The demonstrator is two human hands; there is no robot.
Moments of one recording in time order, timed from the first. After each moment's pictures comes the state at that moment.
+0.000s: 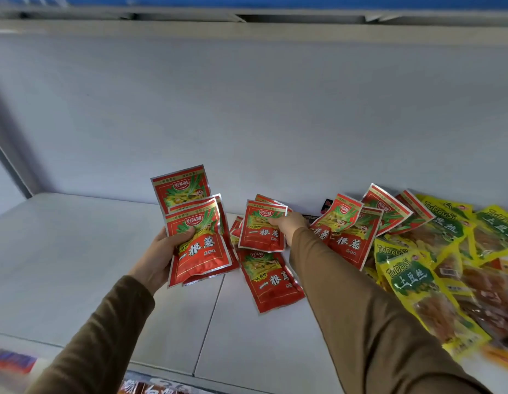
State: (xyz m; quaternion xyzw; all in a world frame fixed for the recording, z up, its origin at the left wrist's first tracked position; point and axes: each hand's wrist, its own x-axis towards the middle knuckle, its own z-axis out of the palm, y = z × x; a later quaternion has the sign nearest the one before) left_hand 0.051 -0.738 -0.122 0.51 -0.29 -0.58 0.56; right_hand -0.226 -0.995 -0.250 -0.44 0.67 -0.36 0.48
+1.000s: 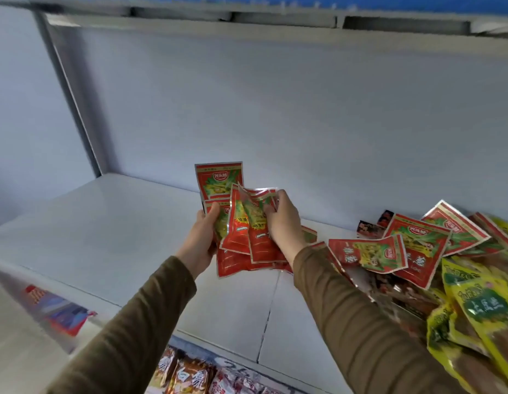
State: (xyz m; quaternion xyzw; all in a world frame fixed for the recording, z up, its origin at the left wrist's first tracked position) left_hand 0.084 -0.719 -0.109 0.49 -0.27 -0.54 0.62; right_hand -0.073 -0.794 -0.090 -0.68 0.53 -0.40 0.30
